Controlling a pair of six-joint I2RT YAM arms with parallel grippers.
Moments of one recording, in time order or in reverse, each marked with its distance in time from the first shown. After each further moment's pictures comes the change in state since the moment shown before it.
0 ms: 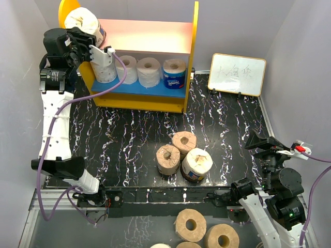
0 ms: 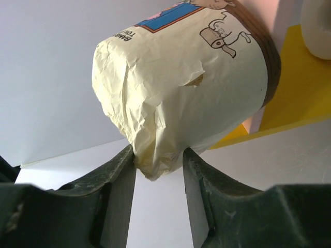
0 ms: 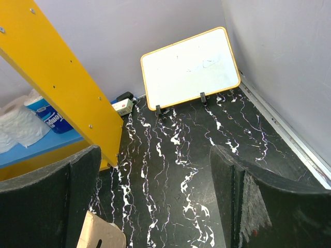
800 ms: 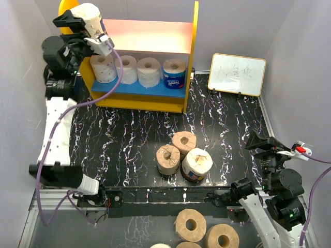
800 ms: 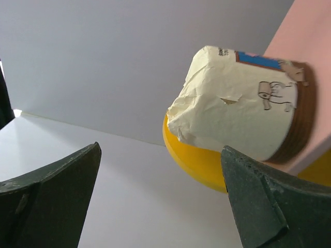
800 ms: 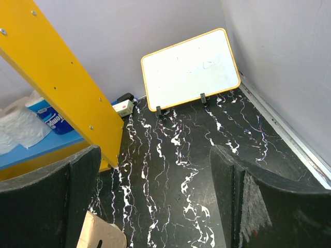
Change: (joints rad) left arm 0.001 -0.055 -0.283 0.621 0.055 -0.341; right arm 0.000 -0.007 0.000 -0.001 0.001 0.000
